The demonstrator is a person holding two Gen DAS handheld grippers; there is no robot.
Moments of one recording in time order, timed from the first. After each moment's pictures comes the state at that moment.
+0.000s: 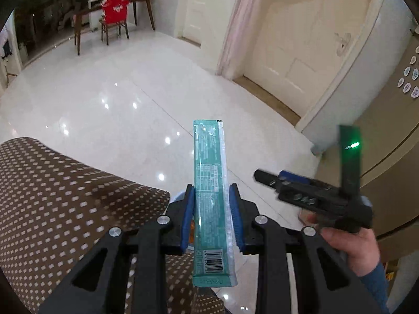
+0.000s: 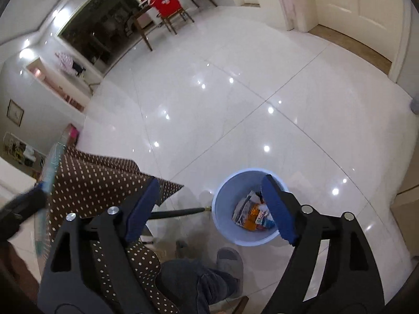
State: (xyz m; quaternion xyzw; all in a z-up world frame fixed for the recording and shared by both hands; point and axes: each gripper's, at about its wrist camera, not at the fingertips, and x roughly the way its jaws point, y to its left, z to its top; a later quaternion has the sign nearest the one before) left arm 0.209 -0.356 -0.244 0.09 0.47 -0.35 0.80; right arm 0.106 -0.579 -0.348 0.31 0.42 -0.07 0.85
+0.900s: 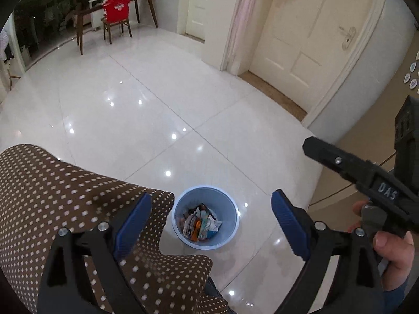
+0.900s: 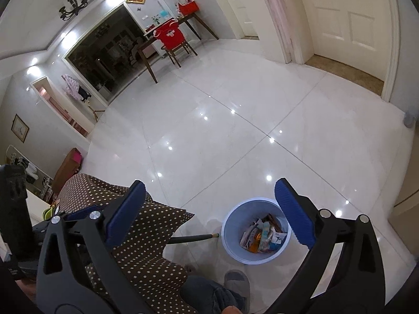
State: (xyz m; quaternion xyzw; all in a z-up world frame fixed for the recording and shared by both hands) left arm 0.216 -0.350 -0.234 0.10 0.47 -0.33 0.81; right arm 0.092 -0.564 -0.272 0.30 0.34 -0.09 0.89
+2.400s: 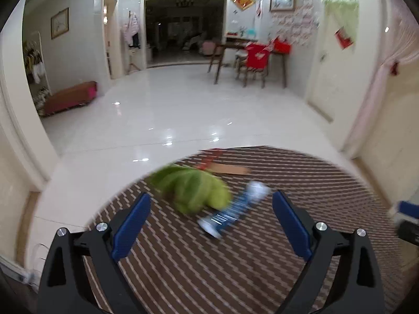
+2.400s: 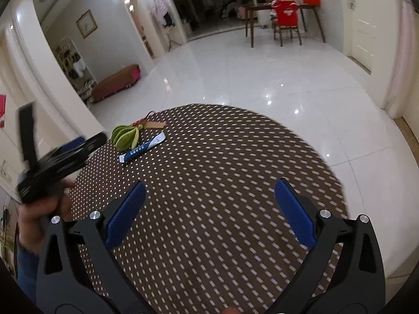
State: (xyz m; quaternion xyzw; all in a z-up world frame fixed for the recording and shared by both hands) left arm 0.302 0.088 -0.191 0.01 0.36 -0.04 0.93; right arm 0.214 -0.203 -0.207 0.10 0.40 0.14 0.90
